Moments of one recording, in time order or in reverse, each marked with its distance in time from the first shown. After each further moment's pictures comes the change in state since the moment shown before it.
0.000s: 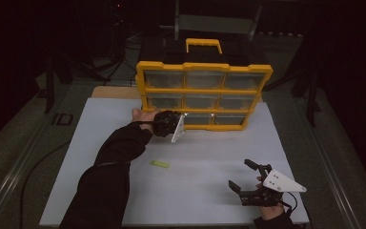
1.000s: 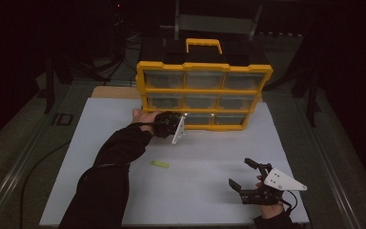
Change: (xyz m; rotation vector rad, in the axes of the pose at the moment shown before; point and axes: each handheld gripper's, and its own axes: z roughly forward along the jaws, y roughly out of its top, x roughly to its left) left arm -0.005 0.006 -0.006 0.011 0.017 0.019; right arm -0.004 0.000 0.001 -0.016 0.004 0.026
